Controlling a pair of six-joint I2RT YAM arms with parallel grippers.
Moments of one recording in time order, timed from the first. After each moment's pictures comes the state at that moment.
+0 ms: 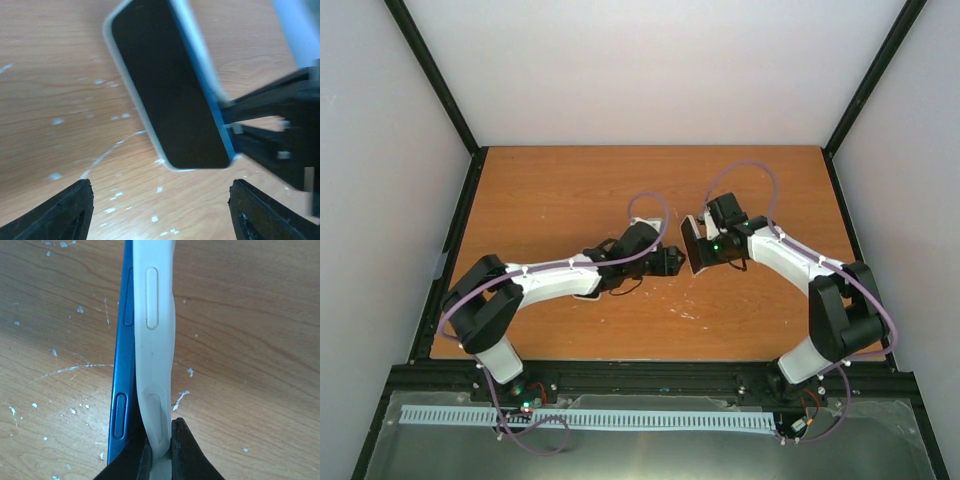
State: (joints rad) left arm -0.87 1.65 0.95 -0.01 0.02 -0.76; right arm 0.42 1.54 1.01 -0.60 -0.11 0.14
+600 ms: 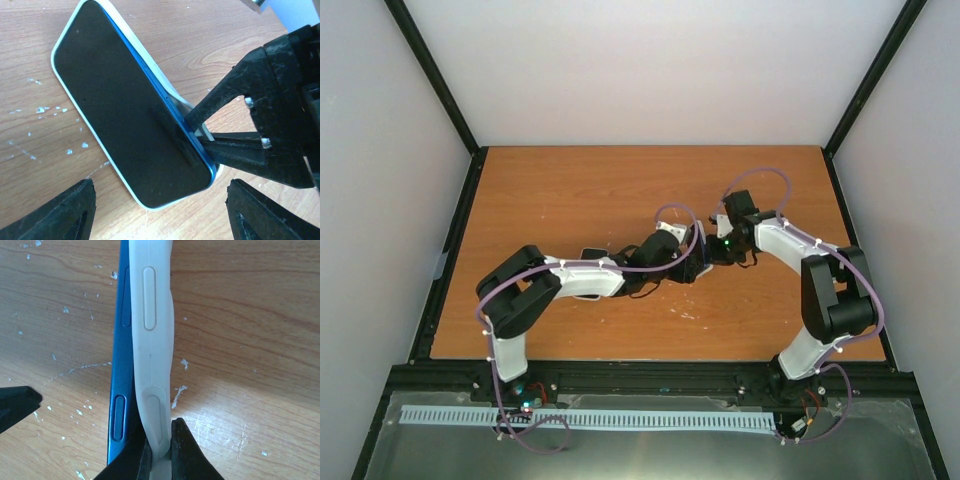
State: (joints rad) left arm -0.95 1.84 1.05 0.17 -0.02 -0.59; right arm 0.29 1.65 1.03 -0.63 -0.34 0.20
